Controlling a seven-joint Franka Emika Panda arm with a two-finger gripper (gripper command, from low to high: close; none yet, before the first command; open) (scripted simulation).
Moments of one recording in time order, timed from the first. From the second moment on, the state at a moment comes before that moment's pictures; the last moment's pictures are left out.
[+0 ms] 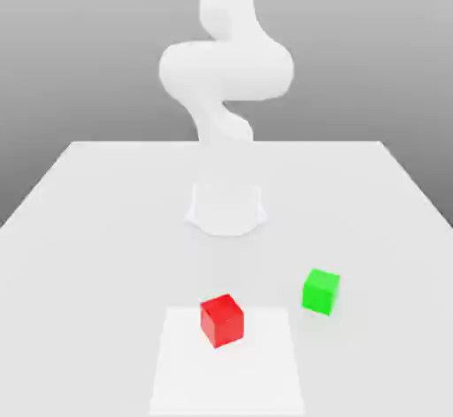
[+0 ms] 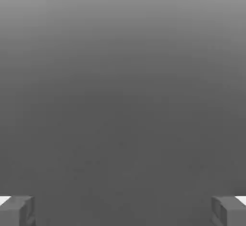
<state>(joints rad) 0.02 -0.73 -0.03 -2.36 0.00 2.35 0.75</state>
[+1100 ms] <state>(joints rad) 0.07 0.18 -0.07 -2.83 0.08 3.01 0.22</state>
